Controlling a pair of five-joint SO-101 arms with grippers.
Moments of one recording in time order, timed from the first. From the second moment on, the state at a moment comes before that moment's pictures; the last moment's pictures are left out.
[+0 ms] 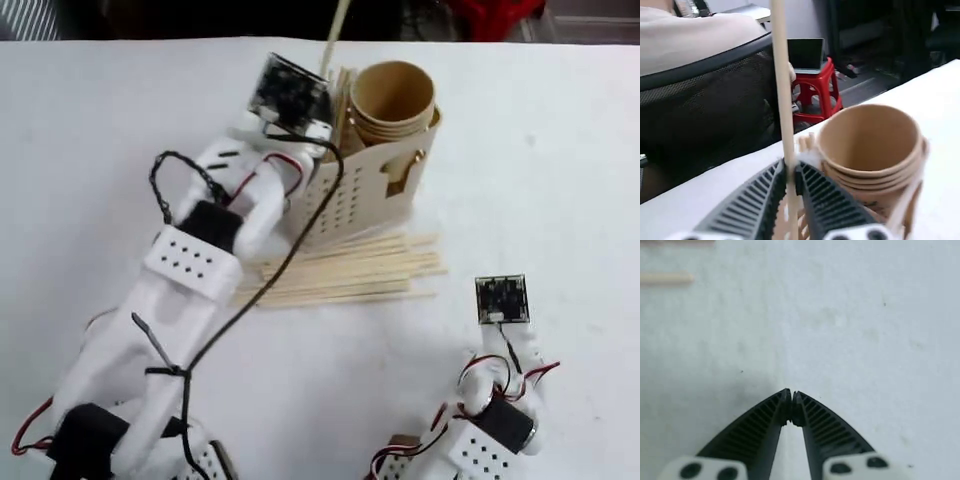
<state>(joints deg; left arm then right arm) 18.7 -19.7 26.5 17.7 -8.0 32.6 -102.0 96.4 68.1 39.8</state>
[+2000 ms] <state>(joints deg) 32.7 15.8 19.9 57.3 -34.4 32.6 -102.0 96.4 68.1 39.8</state>
